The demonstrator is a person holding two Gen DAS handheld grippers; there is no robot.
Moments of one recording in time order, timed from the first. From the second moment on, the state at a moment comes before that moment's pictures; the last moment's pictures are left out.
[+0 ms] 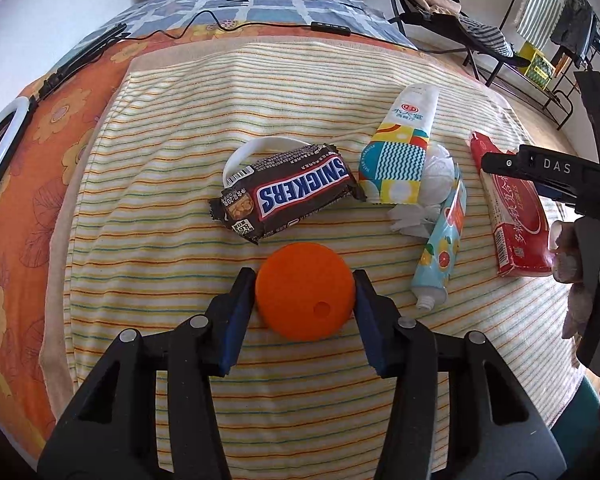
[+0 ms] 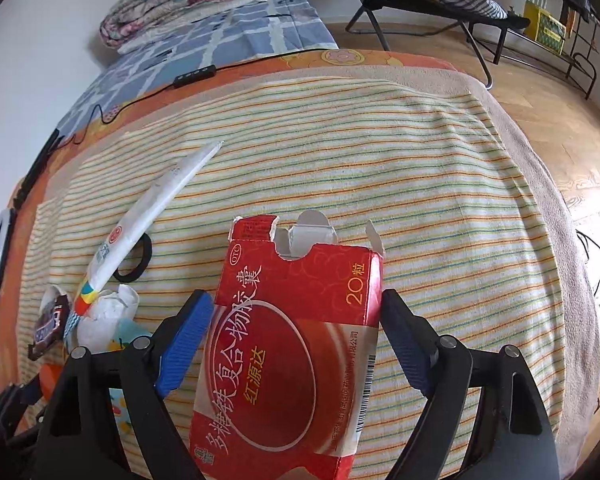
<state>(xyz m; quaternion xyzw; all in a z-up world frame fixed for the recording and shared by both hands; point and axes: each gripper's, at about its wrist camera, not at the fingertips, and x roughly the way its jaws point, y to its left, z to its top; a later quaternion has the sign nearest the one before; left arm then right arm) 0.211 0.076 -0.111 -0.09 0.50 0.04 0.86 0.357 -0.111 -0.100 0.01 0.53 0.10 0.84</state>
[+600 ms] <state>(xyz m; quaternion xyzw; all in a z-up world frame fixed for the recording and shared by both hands) 0.190 0.076 -0.094 -0.08 0.50 0.04 0.86 0.332 -0.104 -0.094 -0.04 0.52 0.13 0.84</state>
